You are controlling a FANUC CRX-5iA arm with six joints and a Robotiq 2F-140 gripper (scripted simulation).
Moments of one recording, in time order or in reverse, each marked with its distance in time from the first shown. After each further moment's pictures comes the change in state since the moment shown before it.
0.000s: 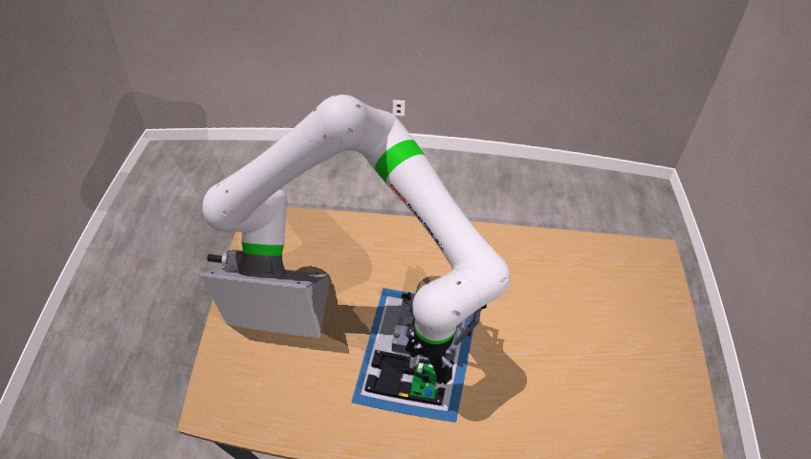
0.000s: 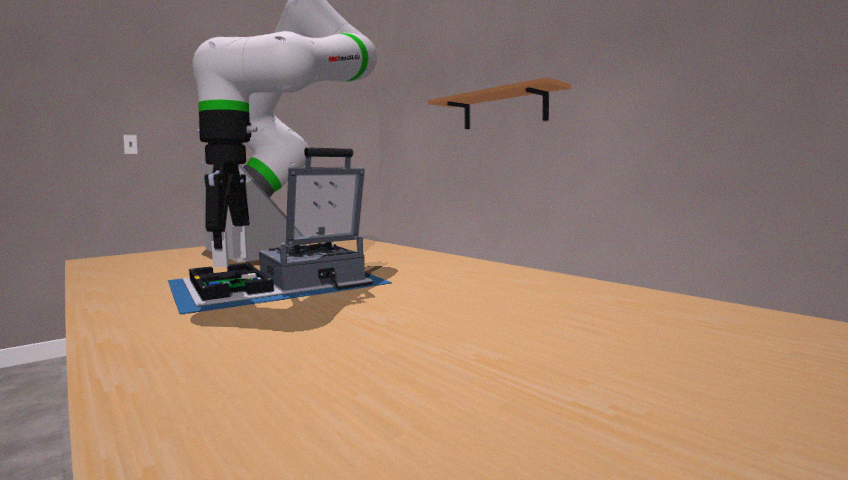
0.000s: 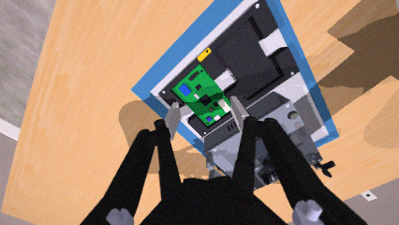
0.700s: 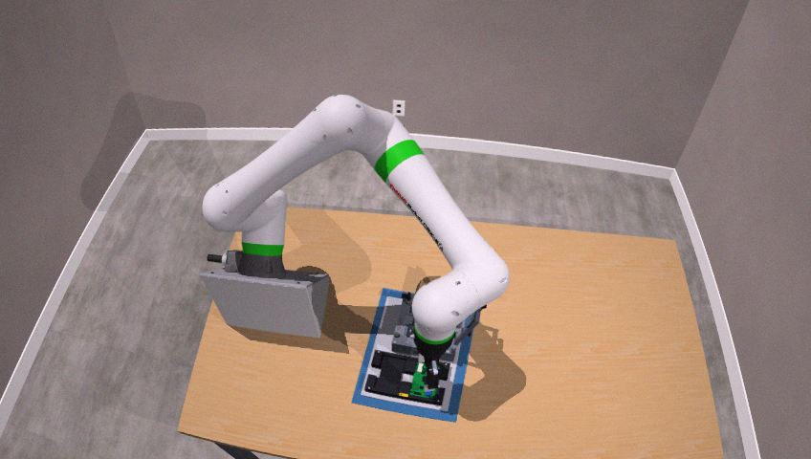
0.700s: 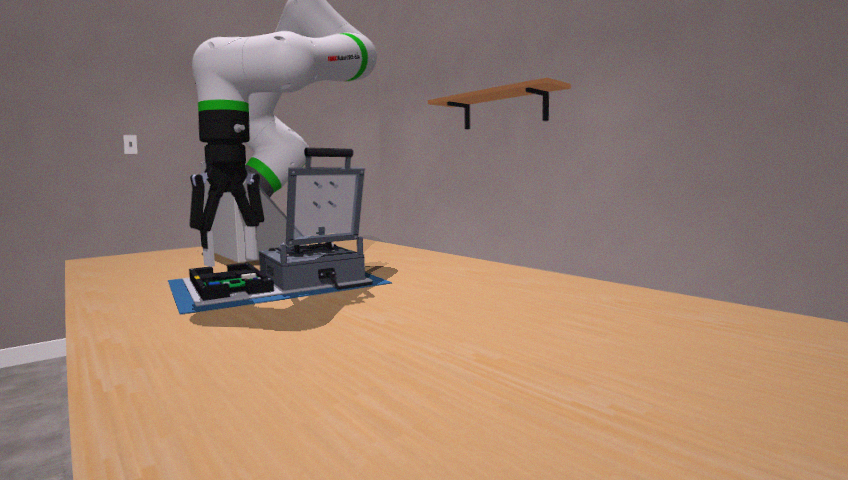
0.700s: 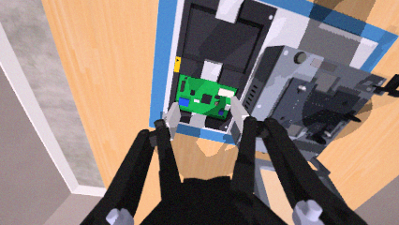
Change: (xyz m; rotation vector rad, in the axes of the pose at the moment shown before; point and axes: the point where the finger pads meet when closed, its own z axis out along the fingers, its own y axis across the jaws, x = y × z) arm 0.000 0.000 0.000 0.000 -0.004 0.619
